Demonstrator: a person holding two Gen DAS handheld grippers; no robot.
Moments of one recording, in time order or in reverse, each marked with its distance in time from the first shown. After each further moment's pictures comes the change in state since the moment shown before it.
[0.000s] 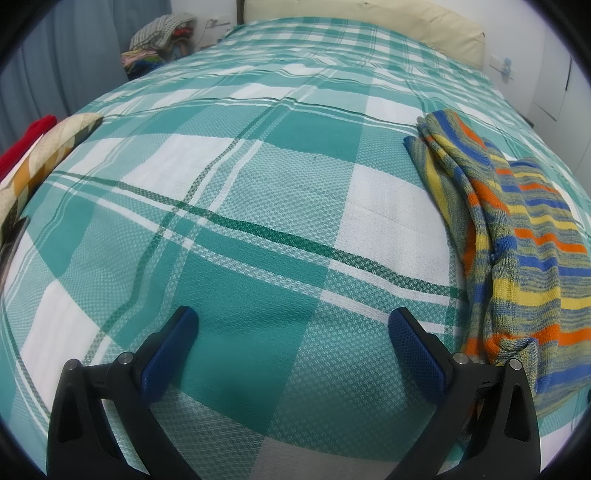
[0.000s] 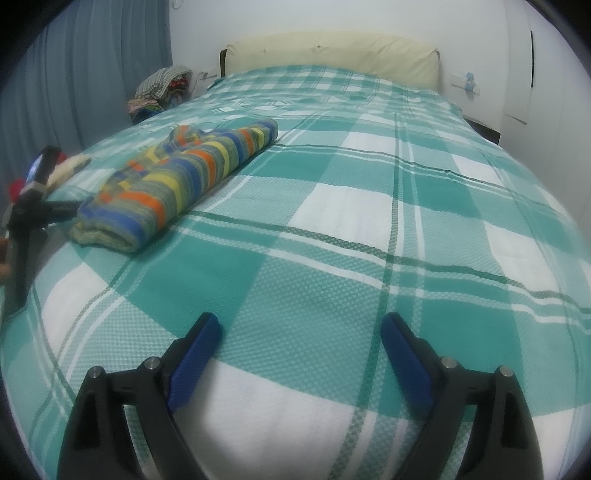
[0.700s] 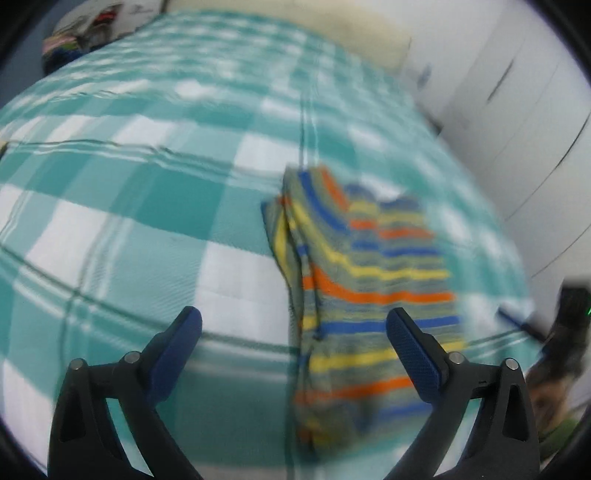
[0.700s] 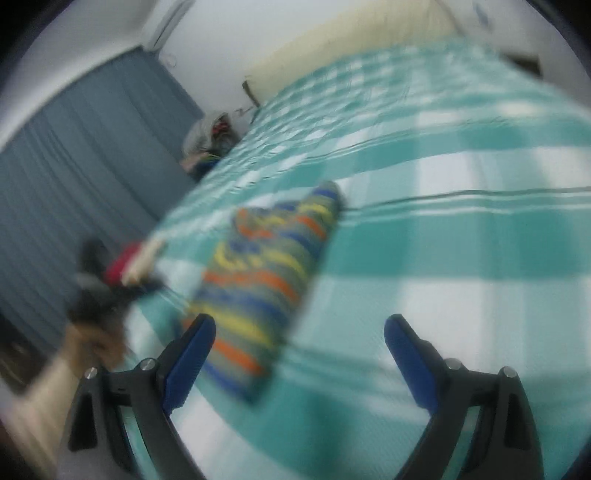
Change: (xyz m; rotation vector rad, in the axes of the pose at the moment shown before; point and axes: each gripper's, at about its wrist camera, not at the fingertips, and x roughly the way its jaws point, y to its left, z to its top) left arm -0.020 -0.036 0.067 0.068 0.094 -0.413; right arm 0.039 -0.024 0.116 0.323 0.026 0.495
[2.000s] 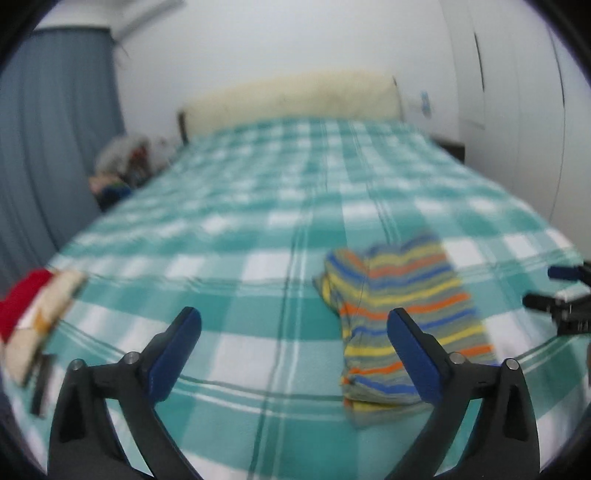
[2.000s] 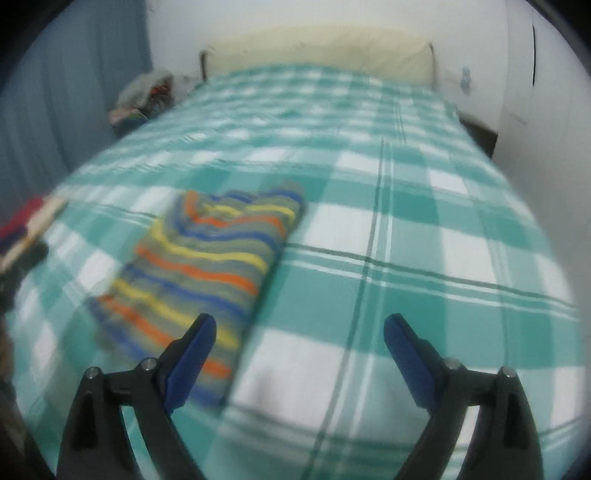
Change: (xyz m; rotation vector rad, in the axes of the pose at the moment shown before) left arm -0.088 -0.151 -0.030 0.251 -0.456 0.381; right arm -0.033 0.031 0.018 -0.288 -0.018 -0.498
